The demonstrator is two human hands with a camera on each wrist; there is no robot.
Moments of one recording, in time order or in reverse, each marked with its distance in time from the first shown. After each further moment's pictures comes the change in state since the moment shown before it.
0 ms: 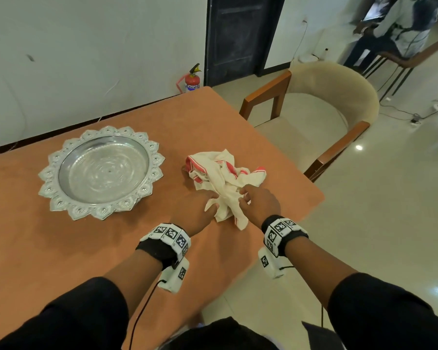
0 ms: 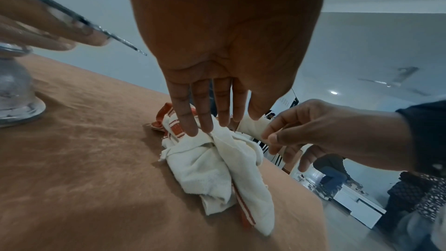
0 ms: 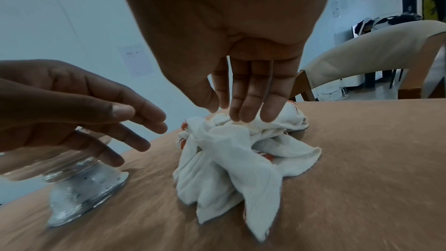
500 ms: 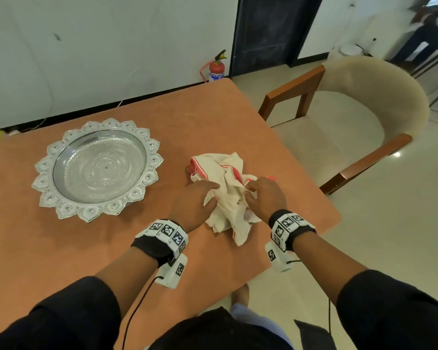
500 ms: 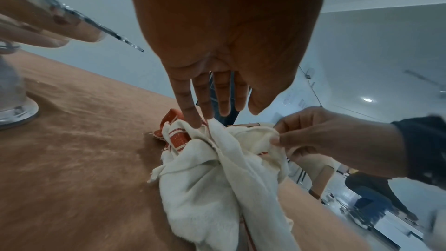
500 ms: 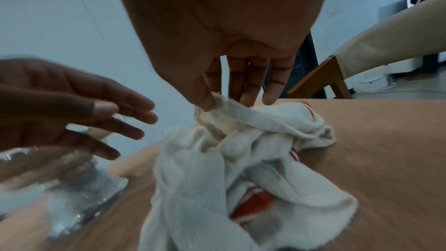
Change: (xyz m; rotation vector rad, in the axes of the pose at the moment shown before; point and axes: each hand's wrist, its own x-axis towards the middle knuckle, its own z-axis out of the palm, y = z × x) left_hand 0.043 0.014 -0.007 -0.021 0.157 -0.053; right_hand 0.088 0.033 -0.003 -0.028 -0.037 -0.241
